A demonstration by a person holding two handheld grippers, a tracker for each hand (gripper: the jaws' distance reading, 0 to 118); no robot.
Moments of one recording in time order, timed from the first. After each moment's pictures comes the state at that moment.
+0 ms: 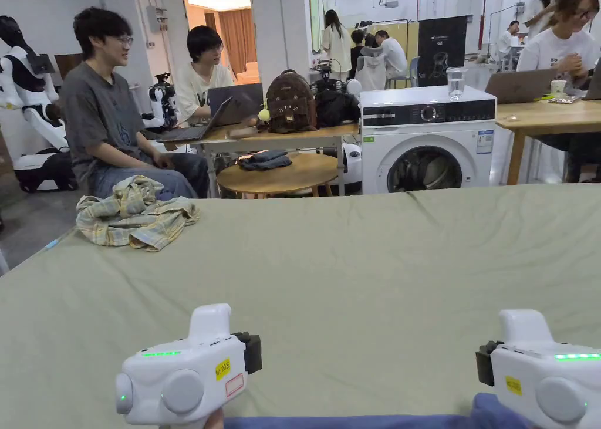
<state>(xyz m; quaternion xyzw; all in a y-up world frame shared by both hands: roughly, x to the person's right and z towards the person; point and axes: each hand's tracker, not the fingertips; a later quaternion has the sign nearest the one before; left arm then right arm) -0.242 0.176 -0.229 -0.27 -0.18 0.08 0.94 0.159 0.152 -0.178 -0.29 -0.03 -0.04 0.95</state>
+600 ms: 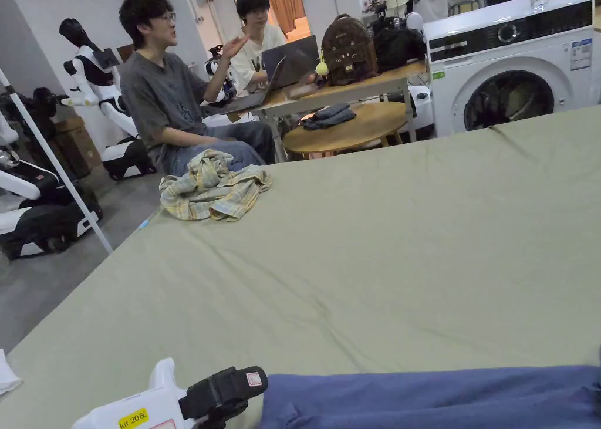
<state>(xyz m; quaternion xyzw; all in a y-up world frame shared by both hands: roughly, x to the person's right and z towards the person) -0.444 0.101 -0.189 -0.36 -0.25 0.32 0.84 0.161 0.156 -0.145 -0.30 0.01 -0.09 0.95</state>
